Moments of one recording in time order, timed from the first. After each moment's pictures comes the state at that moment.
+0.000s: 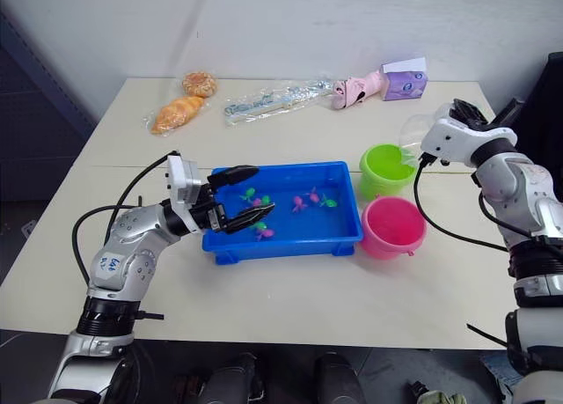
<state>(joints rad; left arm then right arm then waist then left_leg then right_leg) -0.46 0.39 0.02 -0.08 -0.47 0.25 -0.86 -0.79 -0.91 0.12 0.62 -0.56 -0.32 0.07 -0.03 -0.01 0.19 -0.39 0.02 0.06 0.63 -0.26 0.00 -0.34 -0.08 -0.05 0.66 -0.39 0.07</state>
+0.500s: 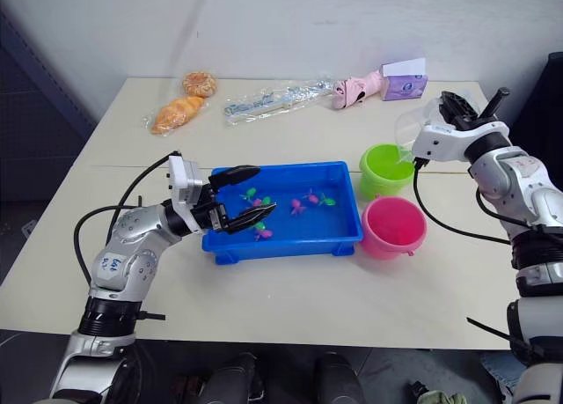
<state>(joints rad) -0.46 0.37 0.01 -0.08 -0.47 0.25 -0.86 -0.85 -0.93 0.19 0.70 -0.69 -0.44 -0.04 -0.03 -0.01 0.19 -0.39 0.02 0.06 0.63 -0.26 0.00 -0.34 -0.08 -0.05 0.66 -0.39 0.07</state>
